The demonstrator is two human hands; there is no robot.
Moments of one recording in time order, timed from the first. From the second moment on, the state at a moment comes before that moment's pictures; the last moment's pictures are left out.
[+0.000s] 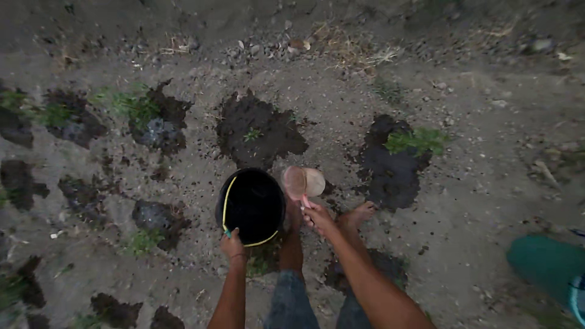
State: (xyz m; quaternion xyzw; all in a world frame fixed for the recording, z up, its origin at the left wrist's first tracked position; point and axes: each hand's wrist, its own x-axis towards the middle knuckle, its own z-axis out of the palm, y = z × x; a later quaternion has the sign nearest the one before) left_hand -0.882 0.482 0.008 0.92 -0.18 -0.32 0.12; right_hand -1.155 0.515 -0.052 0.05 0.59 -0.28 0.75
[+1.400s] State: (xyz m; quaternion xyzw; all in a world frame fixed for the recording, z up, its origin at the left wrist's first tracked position) left_hand -1.197 0.466 0.146 0.55 -0.71 -0.40 0.18; right_hand -1.415 0.733 -0.102 0.29 0.79 -0.33 0.43
